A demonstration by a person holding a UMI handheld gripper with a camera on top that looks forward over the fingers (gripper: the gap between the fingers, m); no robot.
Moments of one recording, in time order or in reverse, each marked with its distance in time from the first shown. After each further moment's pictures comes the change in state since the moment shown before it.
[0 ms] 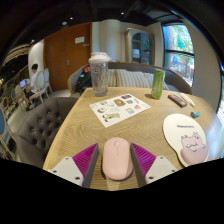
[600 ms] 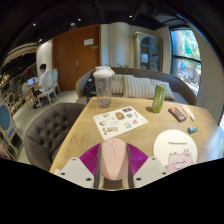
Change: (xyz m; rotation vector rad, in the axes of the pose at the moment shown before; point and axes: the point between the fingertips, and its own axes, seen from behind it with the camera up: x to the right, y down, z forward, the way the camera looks) arm 0.015 -0.054 -0.045 0.016 -0.083 -0.059
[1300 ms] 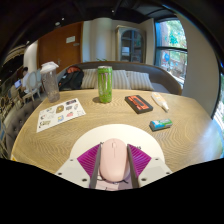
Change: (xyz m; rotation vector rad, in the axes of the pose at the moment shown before) arm 0.244 0.038 0.044 -0.042 0.121 0.053
